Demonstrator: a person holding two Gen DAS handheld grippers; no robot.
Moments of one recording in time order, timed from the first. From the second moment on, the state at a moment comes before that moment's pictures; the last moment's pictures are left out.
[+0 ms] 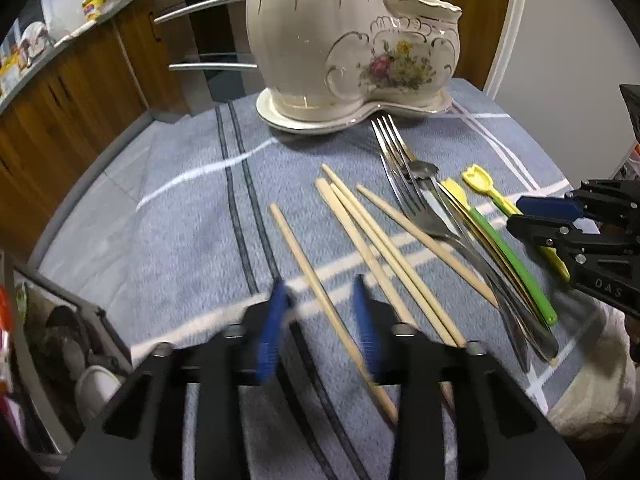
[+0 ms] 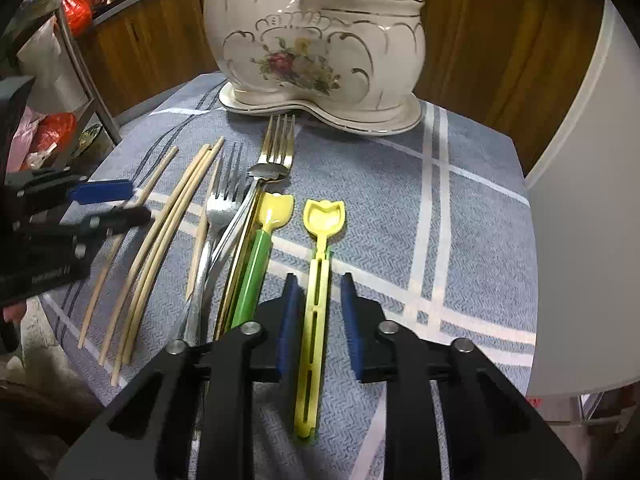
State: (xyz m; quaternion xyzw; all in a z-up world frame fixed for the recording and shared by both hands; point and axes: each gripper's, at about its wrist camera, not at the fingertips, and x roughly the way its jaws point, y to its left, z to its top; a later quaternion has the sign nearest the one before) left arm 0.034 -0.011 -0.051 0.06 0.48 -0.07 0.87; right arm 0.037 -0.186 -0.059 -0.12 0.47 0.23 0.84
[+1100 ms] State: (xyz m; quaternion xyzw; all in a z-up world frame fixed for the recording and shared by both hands) left arm 0.033 0.010 0.080 -0.02 0.26 -0.19 0.95; right arm 0.073 -0.209 0.060 0.04 0.22 0.25 0.94
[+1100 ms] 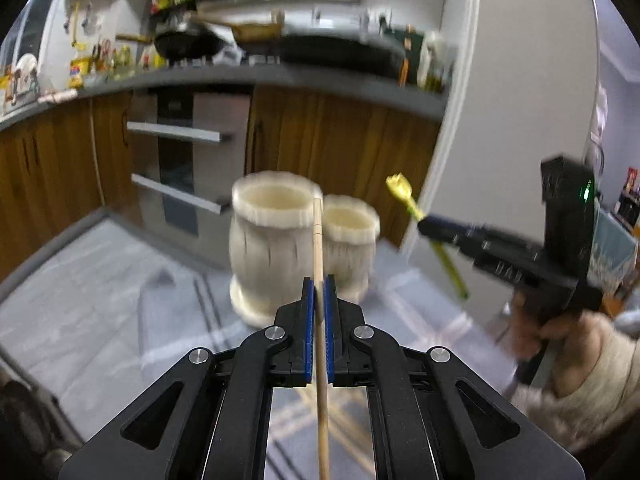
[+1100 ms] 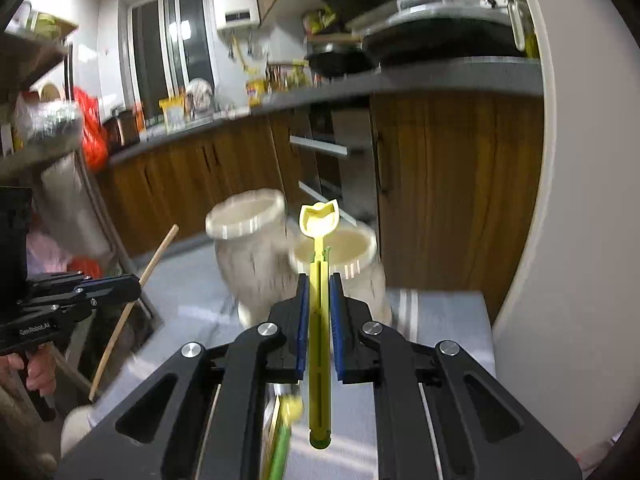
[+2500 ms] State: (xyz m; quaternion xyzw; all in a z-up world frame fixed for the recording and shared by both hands) left arm 0.123 -0.003 0.071 0.00 0.16 -0.09 0.98; right arm 0.134 -0.195 0.024 0.09 0.18 0.20 0.96
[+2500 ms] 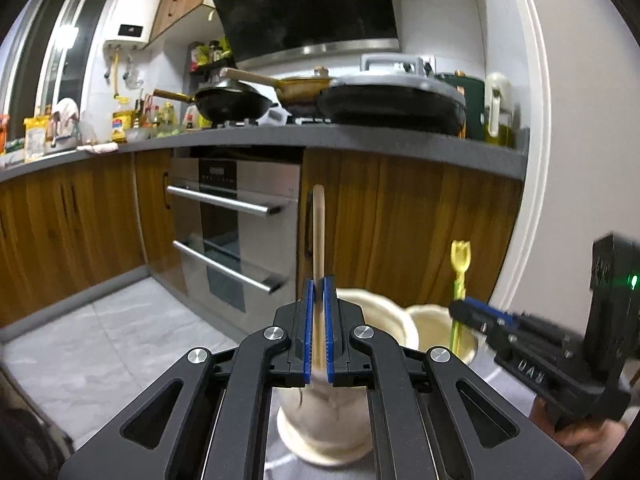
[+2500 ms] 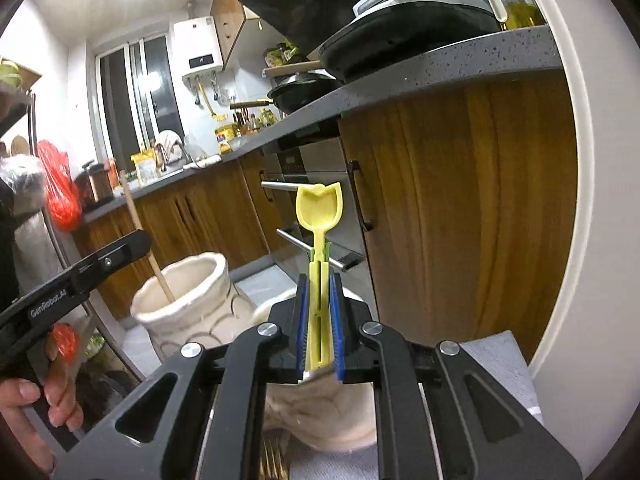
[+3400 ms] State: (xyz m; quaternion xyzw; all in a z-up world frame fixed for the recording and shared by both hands) left arm 0.046 0.020 0.064 0.00 0.16 -0.02 0.99; right arm 0.066 -0.233 0.029 0.09 0.18 0.18 0.96
